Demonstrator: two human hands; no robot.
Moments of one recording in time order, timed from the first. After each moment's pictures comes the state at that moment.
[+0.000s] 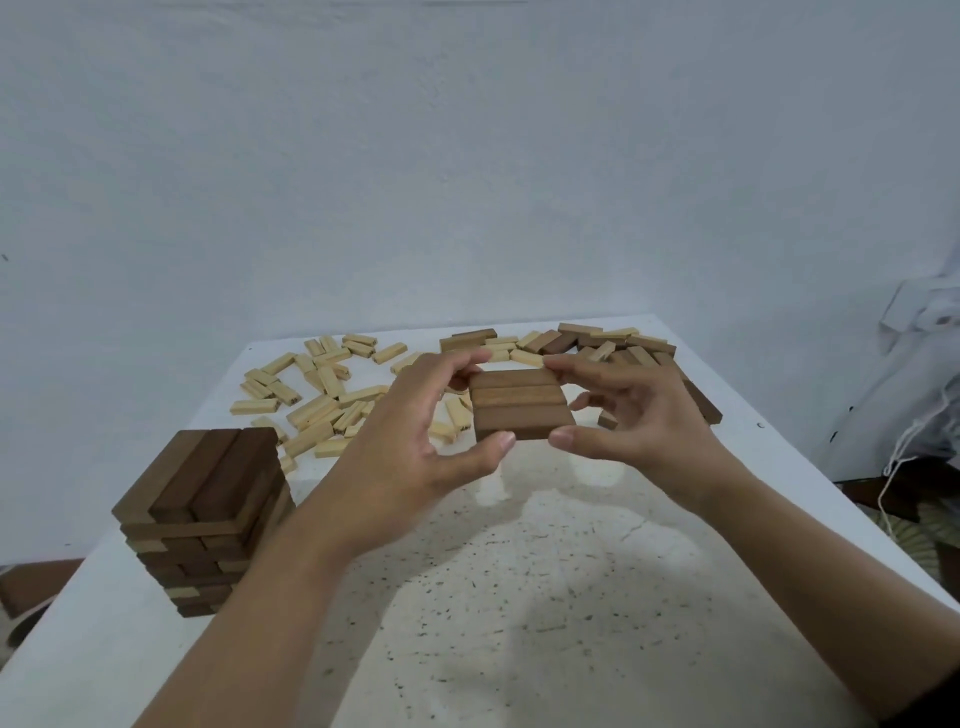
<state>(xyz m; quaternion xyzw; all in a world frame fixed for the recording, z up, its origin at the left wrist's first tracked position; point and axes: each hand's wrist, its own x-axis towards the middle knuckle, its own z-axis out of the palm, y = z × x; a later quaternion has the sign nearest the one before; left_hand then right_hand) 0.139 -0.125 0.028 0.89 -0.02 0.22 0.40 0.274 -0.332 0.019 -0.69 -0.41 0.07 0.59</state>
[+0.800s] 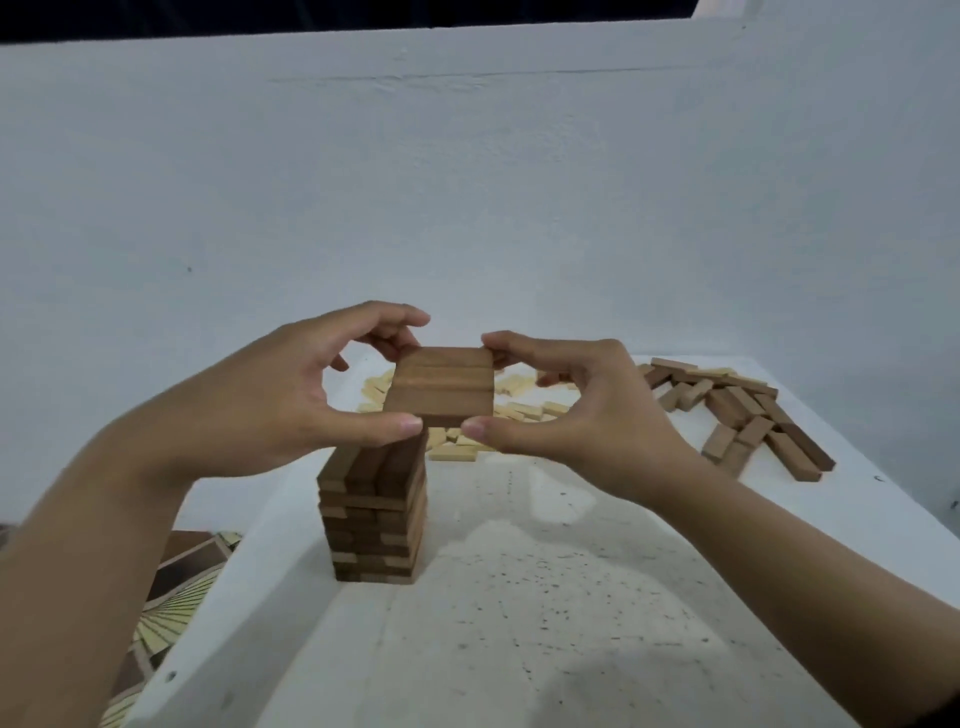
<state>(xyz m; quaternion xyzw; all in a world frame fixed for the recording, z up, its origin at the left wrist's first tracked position) 0.024 -0.018 0.126 0.95 0.01 0.17 0.25 0.179 -0.230 0.084 -0.72 -0.49 0.01 0.50</state>
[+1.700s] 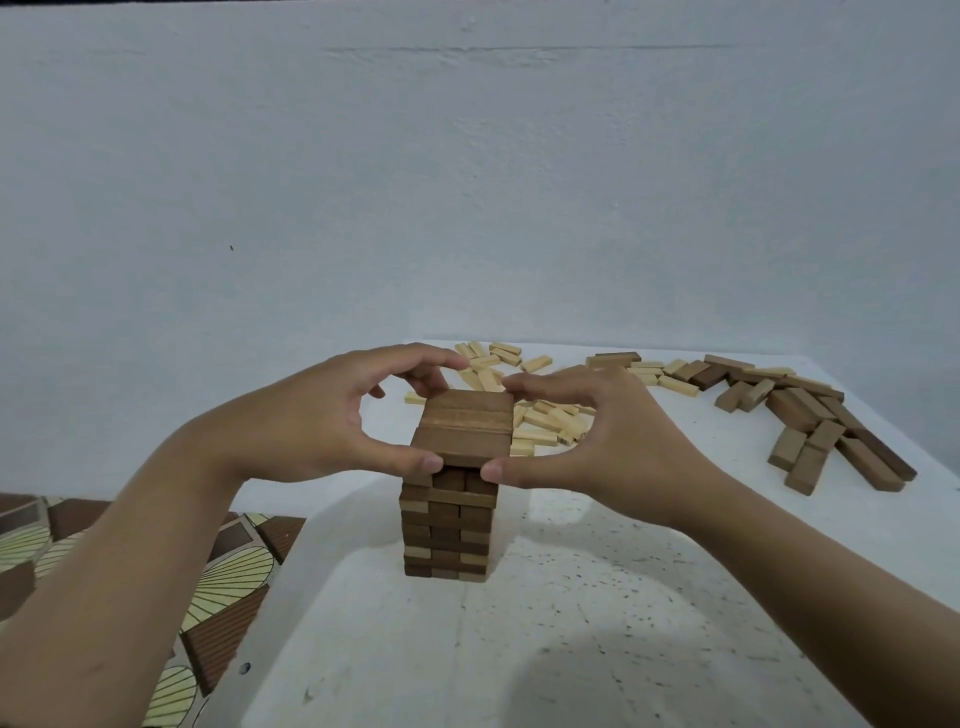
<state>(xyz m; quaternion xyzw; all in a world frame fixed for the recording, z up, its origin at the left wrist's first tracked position) 0.015 0.047 0.090 0.96 0.02 0.08 0.28 0.154 -0.181 0.071 -0.79 -0.47 0.06 0.39</state>
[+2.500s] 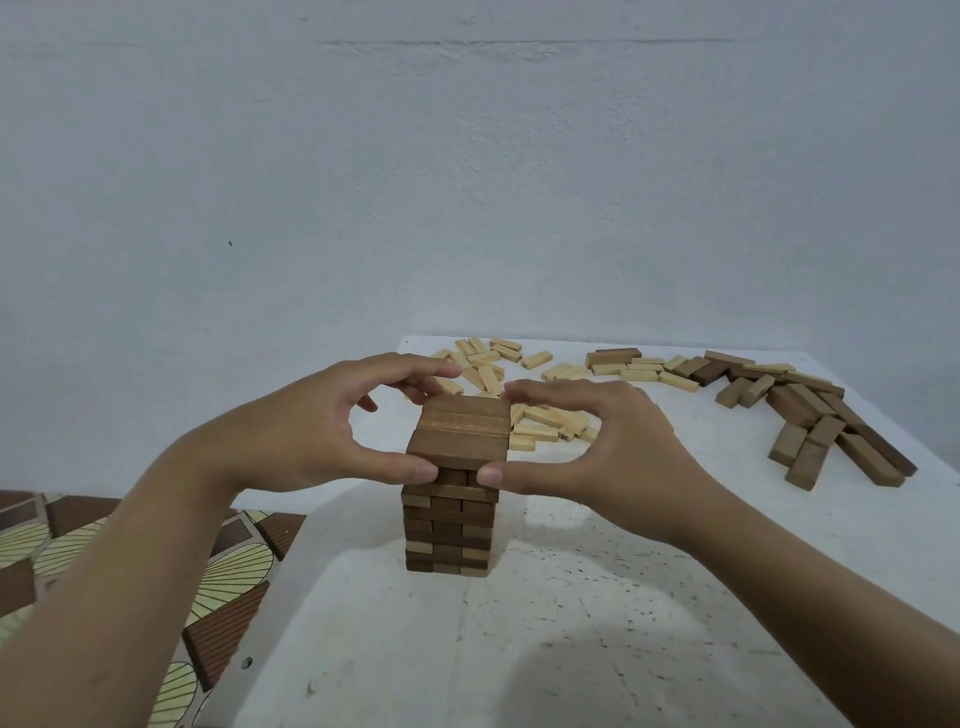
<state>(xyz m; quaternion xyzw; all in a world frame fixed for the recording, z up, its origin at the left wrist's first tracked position) 0.009 0.053 0.075 0.95 0.01 0.08 0.31 0.149 -0.185 0.058 -0.80 -0.45 0.04 0.40</state>
